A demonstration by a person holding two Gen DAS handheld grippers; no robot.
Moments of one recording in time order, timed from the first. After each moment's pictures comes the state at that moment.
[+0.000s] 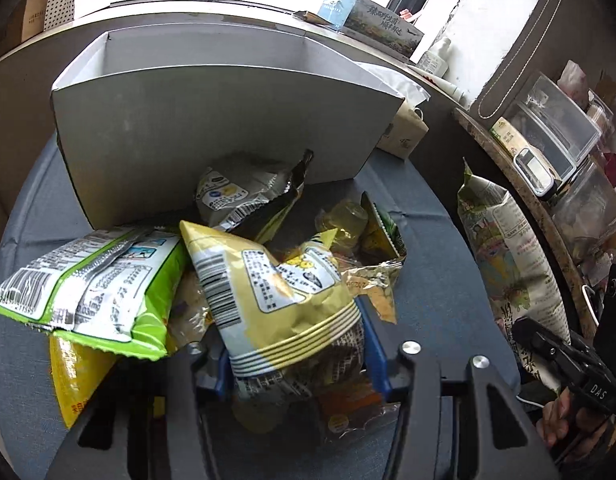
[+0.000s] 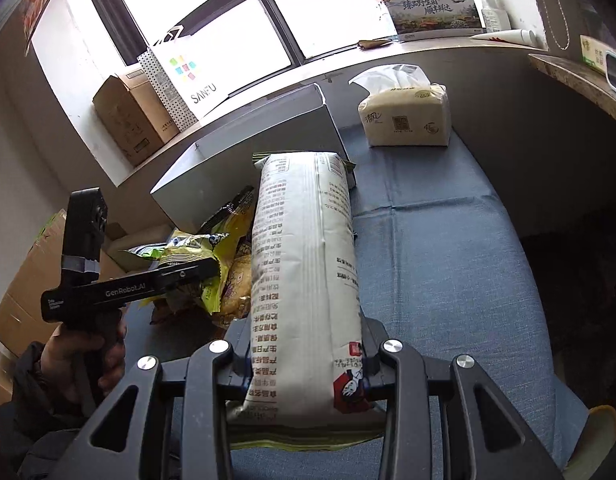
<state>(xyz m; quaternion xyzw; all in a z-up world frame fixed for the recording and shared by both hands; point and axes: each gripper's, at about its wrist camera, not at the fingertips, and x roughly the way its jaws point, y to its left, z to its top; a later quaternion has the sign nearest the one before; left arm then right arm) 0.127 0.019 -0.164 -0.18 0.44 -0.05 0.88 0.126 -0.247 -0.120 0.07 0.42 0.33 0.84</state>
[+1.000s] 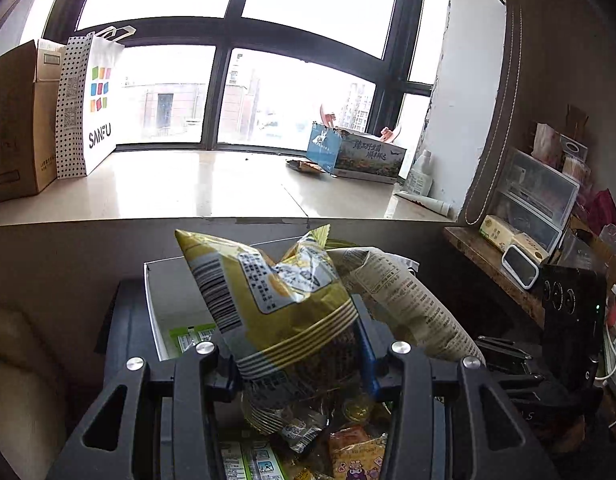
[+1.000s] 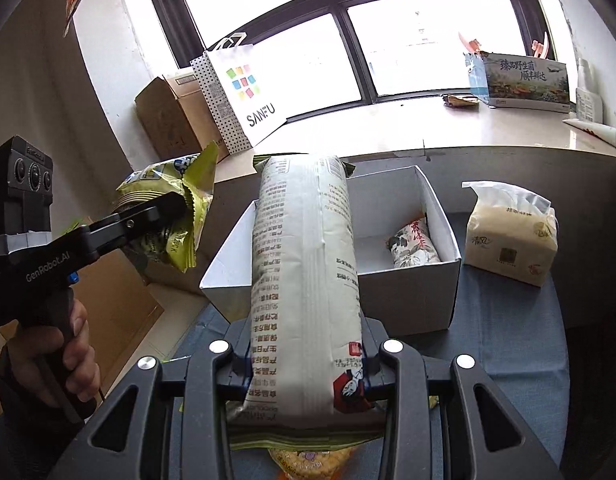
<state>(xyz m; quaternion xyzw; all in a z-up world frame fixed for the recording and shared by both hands) 0.165 0.092 0.009 -0.10 0.26 -0.01 0.96 0.213 -0.116 -0.033 0.03 0.35 0.40 0.84</state>
